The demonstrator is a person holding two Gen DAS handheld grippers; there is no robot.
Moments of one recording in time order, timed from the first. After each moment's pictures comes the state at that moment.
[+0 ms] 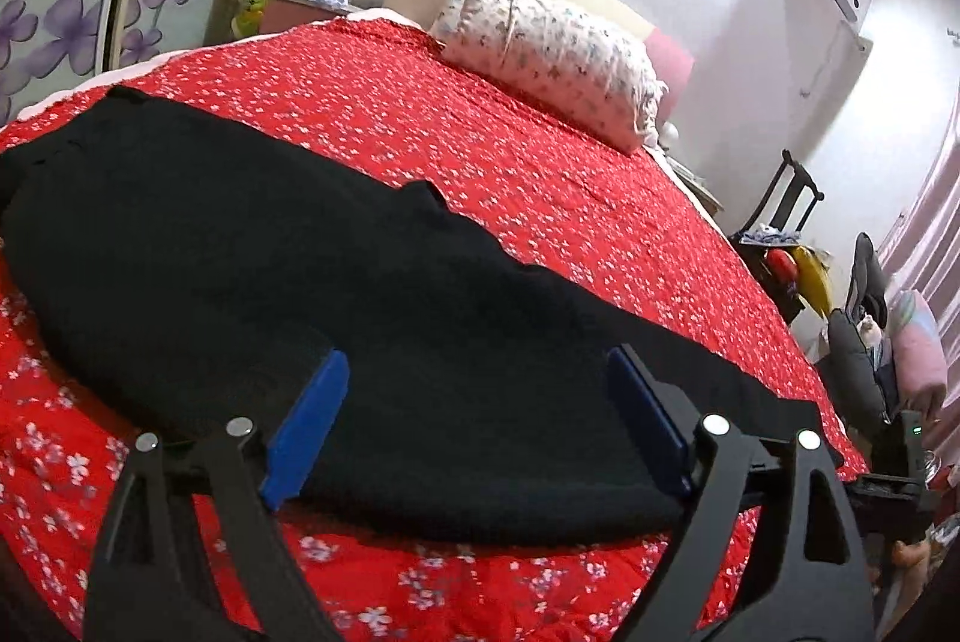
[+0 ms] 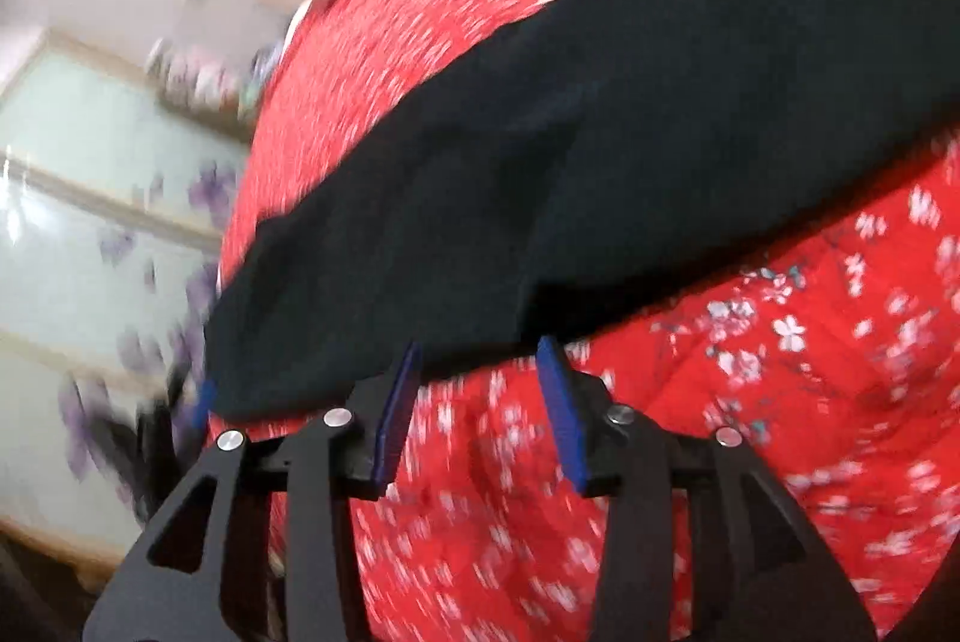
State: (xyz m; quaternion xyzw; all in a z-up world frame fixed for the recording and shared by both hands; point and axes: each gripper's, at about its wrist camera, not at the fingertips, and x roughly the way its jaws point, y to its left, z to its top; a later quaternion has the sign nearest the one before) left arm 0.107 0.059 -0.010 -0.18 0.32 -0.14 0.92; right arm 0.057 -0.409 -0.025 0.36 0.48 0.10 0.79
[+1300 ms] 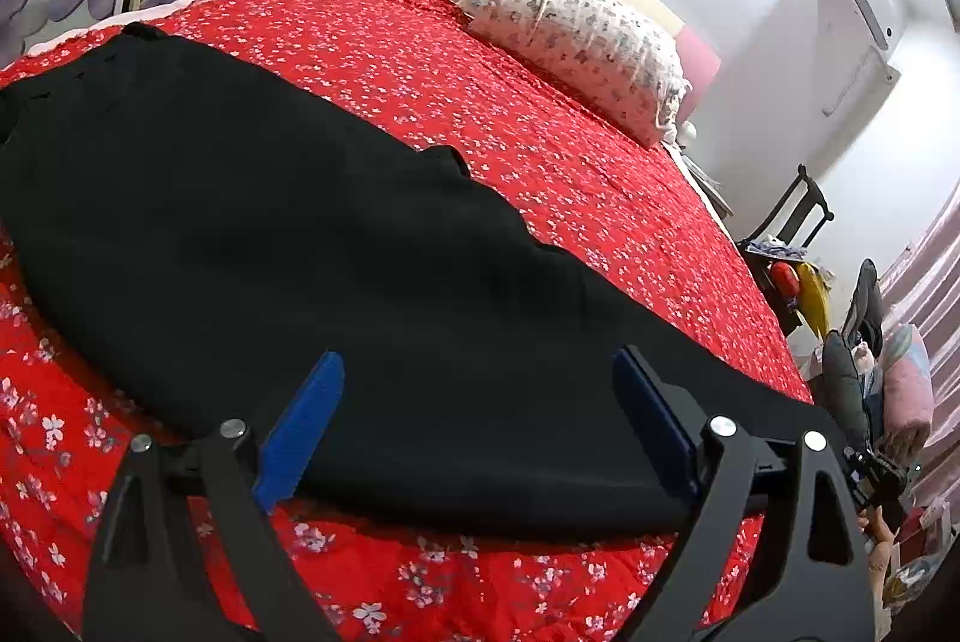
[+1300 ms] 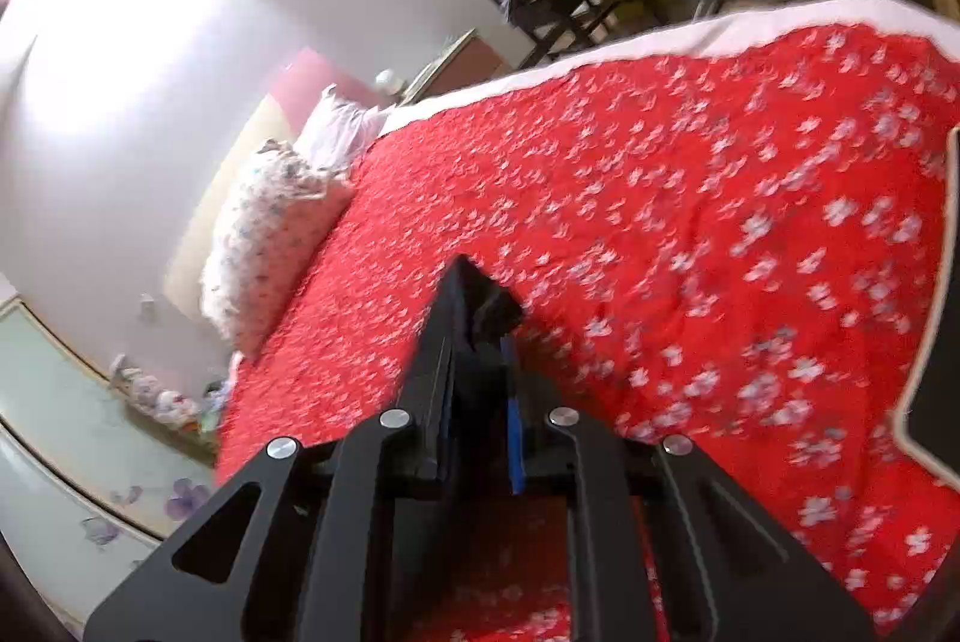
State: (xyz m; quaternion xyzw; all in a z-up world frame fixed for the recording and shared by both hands) left arm 0.115 0.067 -0.023 -0.23 0.36 -0.13 0.90; right arm -0.024 -0.618 -0.027 0.48 0.19 -0.20 0.83
